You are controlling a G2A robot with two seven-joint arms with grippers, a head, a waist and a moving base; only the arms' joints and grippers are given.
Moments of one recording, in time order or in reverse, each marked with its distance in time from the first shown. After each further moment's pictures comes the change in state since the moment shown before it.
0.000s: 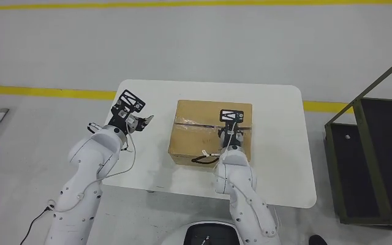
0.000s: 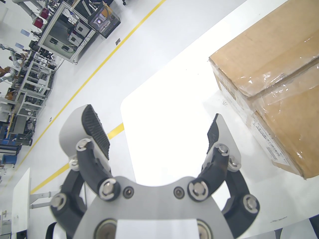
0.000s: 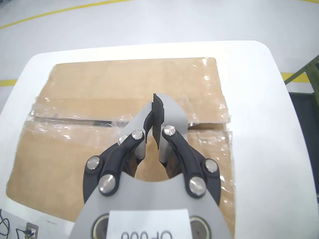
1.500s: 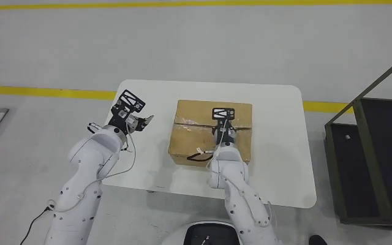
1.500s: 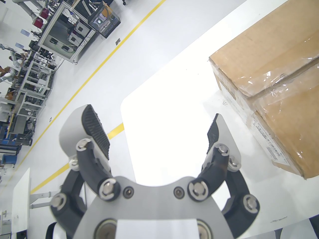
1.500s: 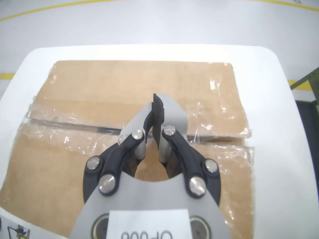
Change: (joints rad) left arm 0.000 0.000 0.000 0.000 0.000 0.000 0.000; right arm 0.072 -0.016 -0.021 0.144 0.028 -0.007 -0.044
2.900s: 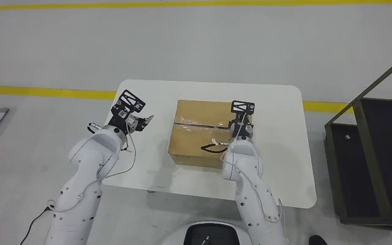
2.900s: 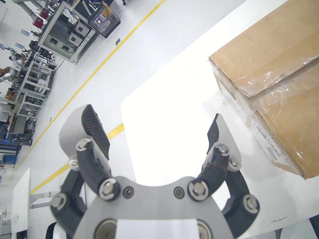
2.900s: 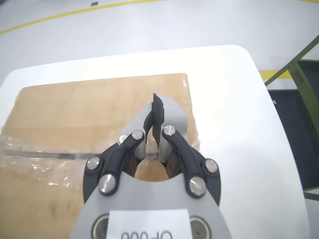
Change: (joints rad) left arm 0.000 0.000 0.000 0.000 0.000 0.000 0.000; right arm 0.019 0.006 0.122 -0.018 -0.021 -0.006 0.006
